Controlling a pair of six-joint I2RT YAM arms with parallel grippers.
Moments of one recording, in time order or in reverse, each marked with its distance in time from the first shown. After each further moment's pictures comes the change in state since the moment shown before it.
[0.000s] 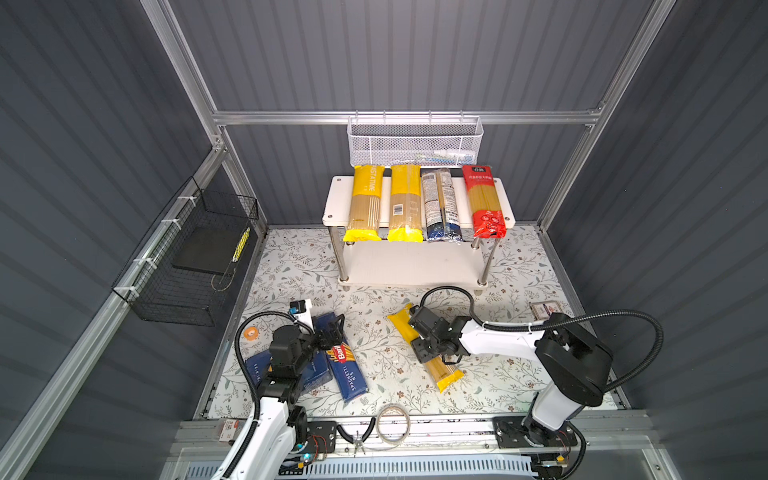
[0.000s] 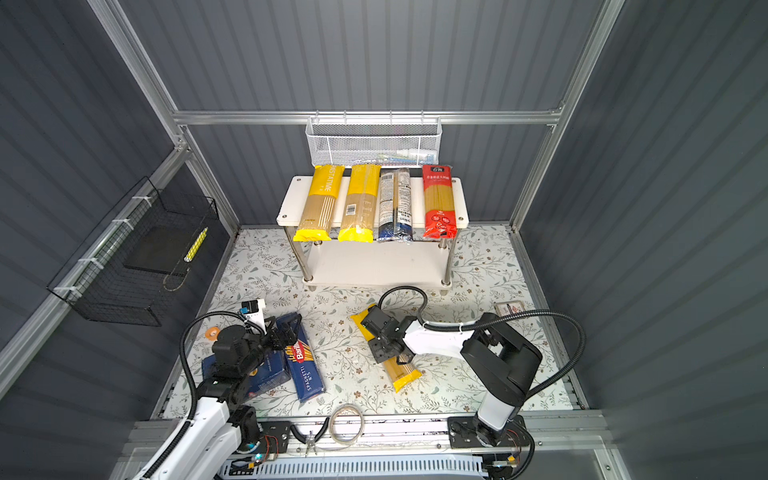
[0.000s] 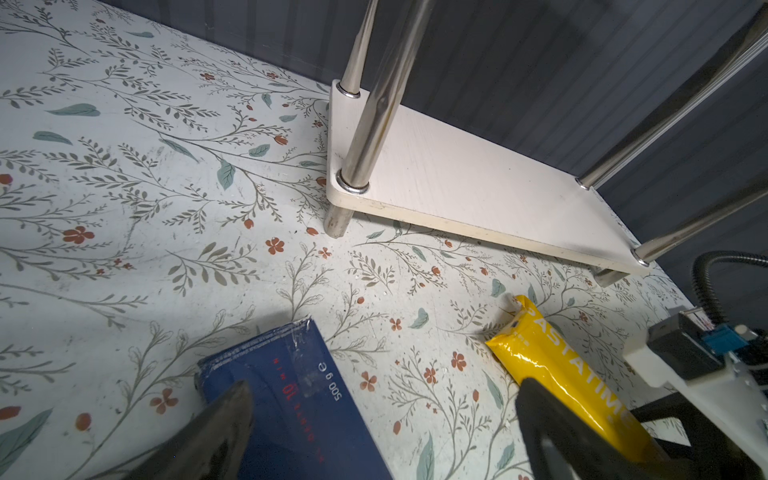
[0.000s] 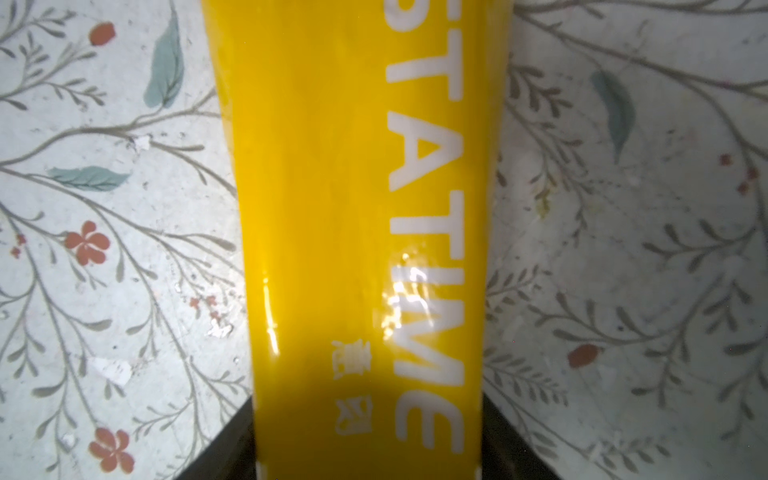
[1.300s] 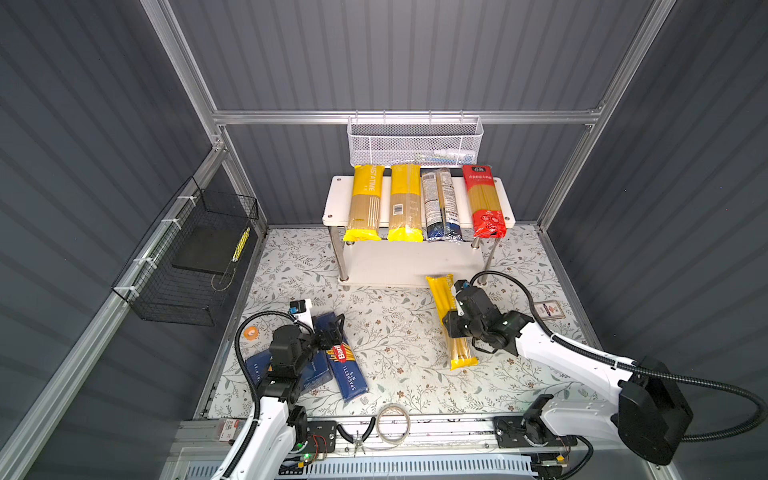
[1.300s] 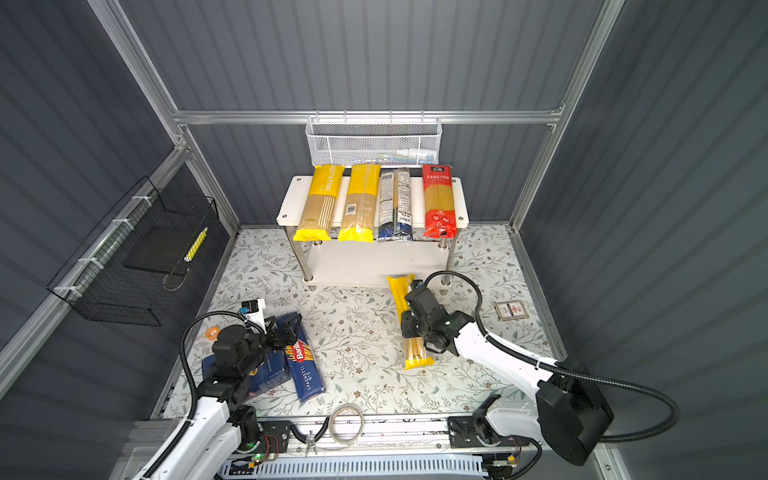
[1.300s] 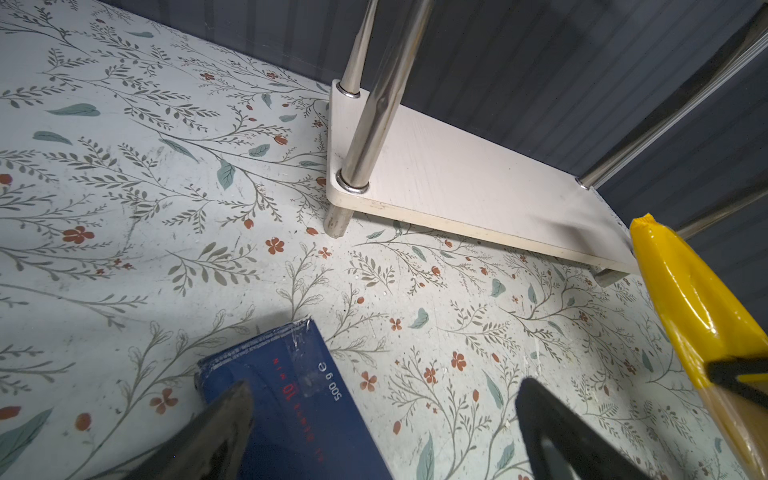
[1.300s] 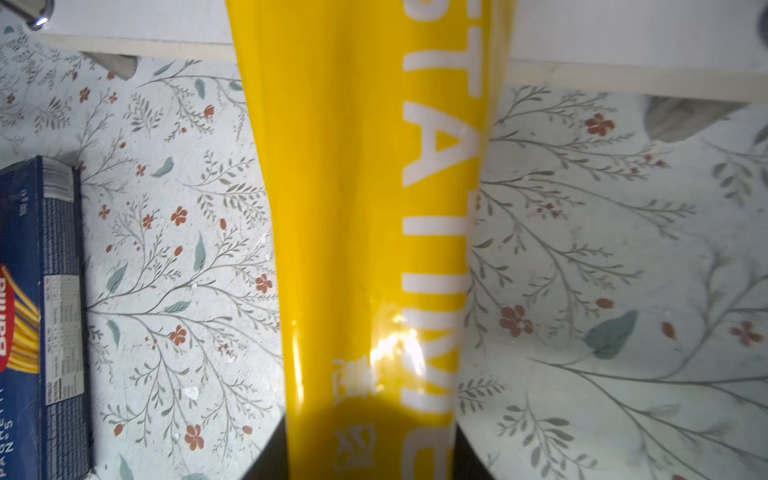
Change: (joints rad) left arm 0.000 0.000 0.000 0.000 0.000 0.000; right arm -0.284 -0.426 -0.116 -0.018 -0.035 0.080
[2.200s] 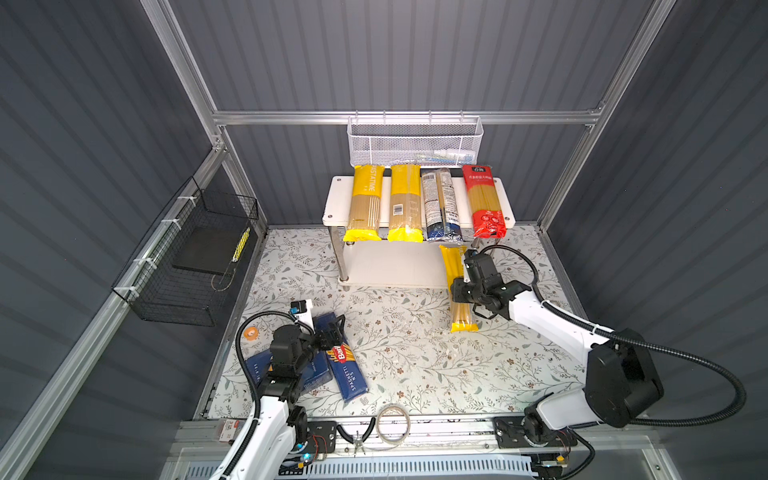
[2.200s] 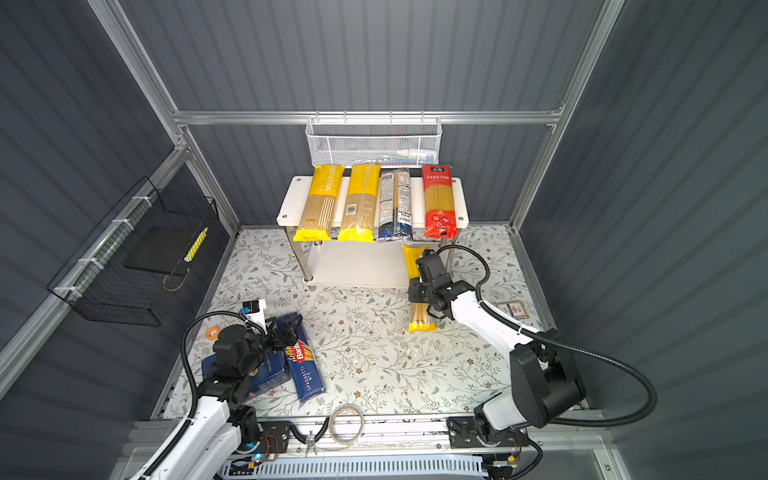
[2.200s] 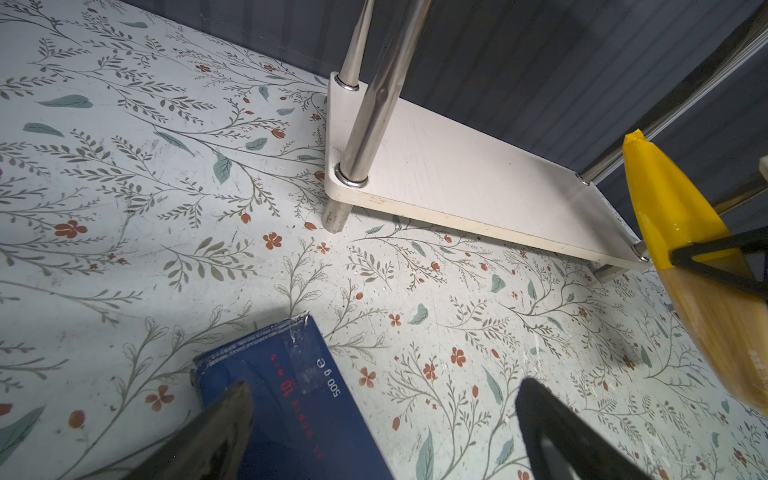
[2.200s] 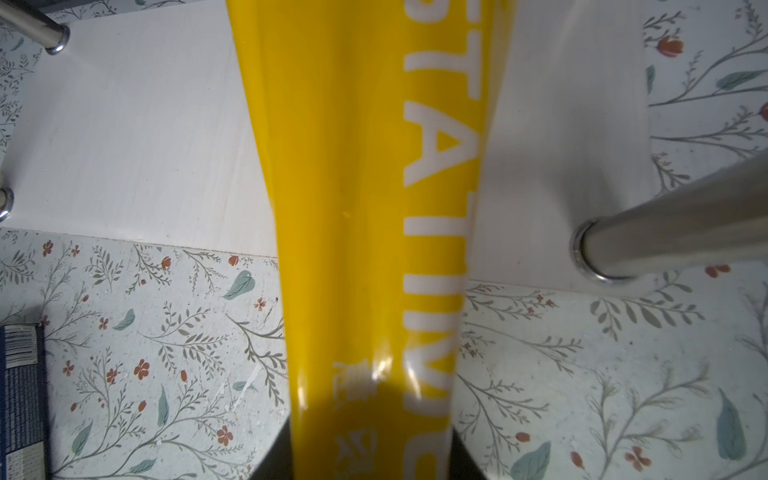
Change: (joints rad) left arm 0.000 0.013 0.000 0.000 0.008 0.000; right arm -0.187 0.217 0.215 0.062 -0.015 -0.071
